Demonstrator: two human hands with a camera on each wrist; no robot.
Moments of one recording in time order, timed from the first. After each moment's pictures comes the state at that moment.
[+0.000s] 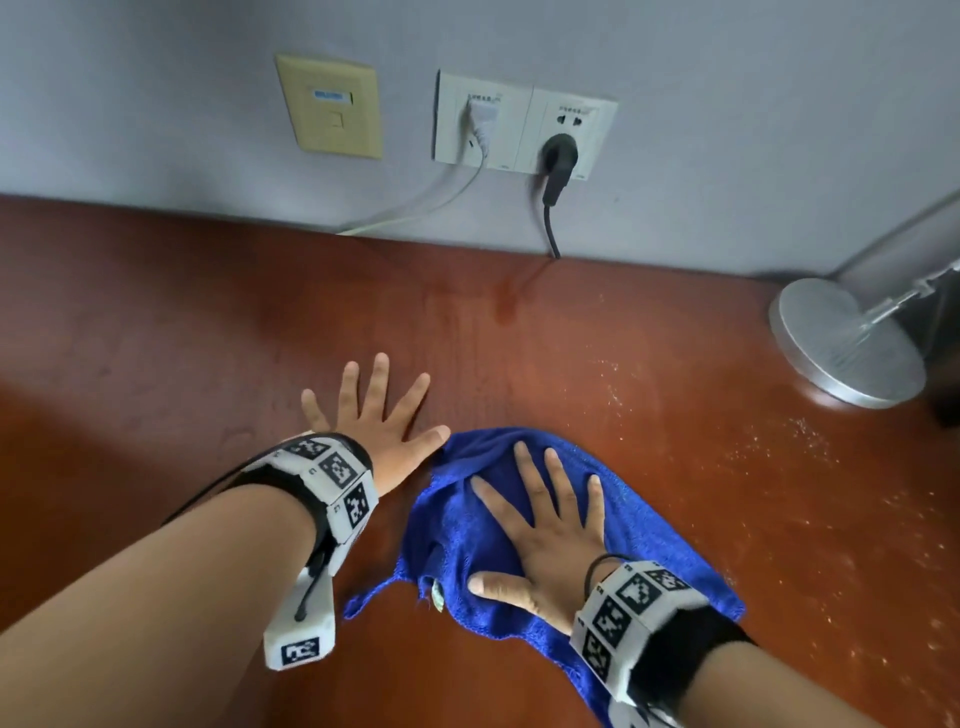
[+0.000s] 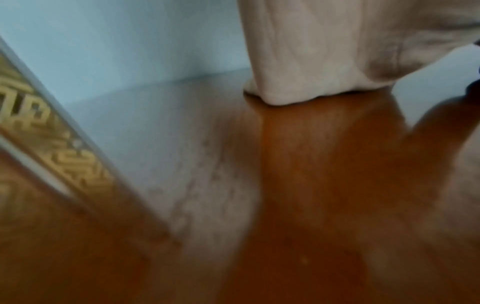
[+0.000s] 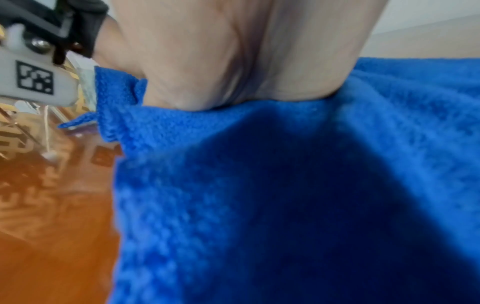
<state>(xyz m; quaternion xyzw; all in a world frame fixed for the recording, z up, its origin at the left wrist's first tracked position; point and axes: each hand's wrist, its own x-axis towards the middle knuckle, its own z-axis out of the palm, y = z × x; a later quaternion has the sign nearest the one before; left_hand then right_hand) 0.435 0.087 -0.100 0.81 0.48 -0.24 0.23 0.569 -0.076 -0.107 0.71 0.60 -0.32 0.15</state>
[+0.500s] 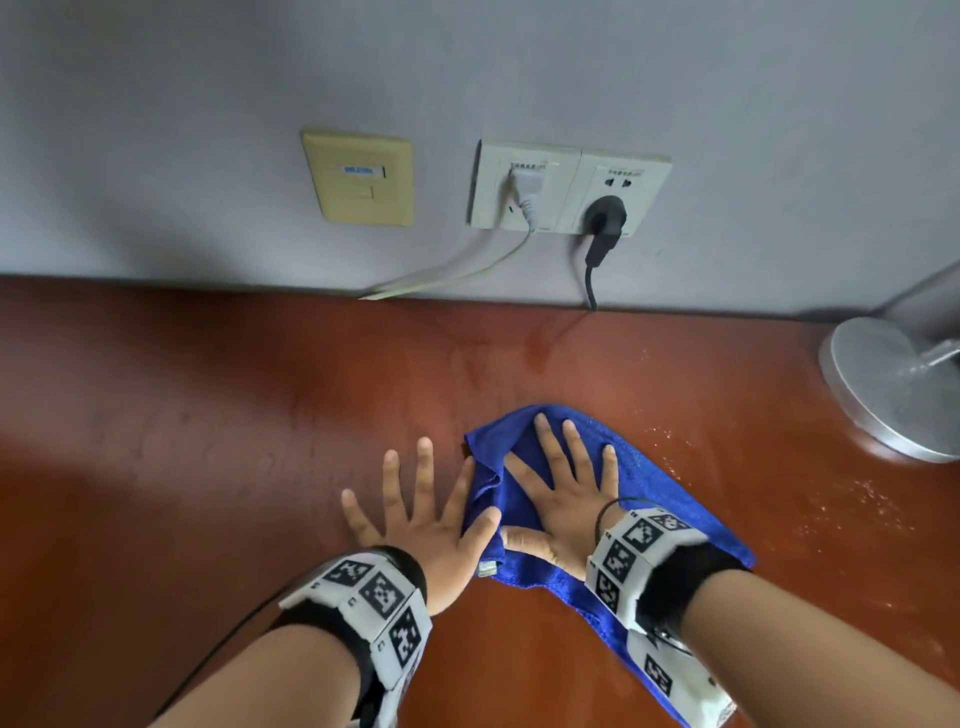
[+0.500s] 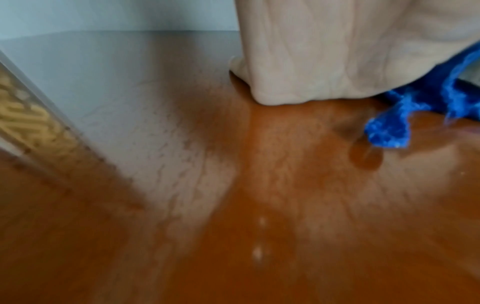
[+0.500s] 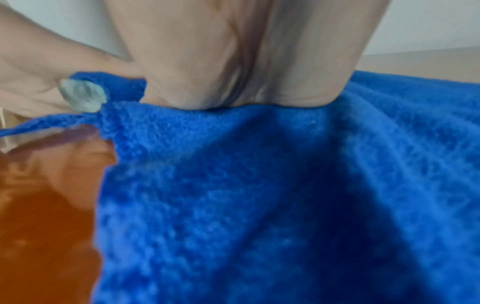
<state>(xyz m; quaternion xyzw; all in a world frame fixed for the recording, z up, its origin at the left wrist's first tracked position) 0.441 0.098 -0.095 0.79 0.45 -0.30 0.30 0.590 0.043 -0.102 0.74 0.58 -0.29 0.19</state>
